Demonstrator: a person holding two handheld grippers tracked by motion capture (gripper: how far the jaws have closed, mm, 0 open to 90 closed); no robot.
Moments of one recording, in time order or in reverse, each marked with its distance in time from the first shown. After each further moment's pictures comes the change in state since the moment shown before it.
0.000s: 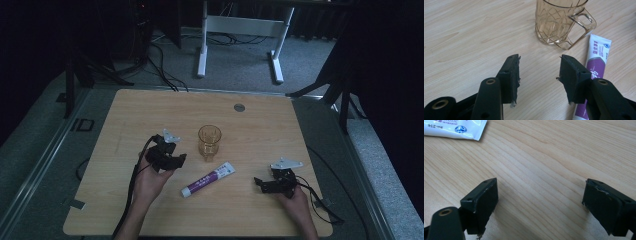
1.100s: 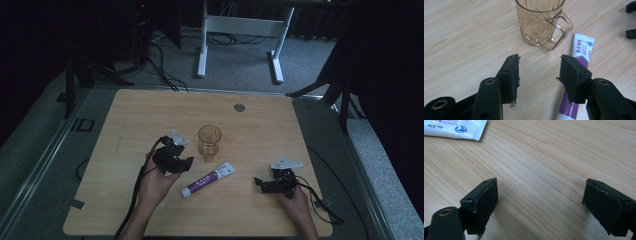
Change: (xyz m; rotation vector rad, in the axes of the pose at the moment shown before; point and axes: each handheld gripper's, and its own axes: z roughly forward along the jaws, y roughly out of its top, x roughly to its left) left arm -0.024 0.009 -0.007 0.019 -0.025 0.055; right arm 0.000 0.000 0.000 -0.002 -0.001 -0.001
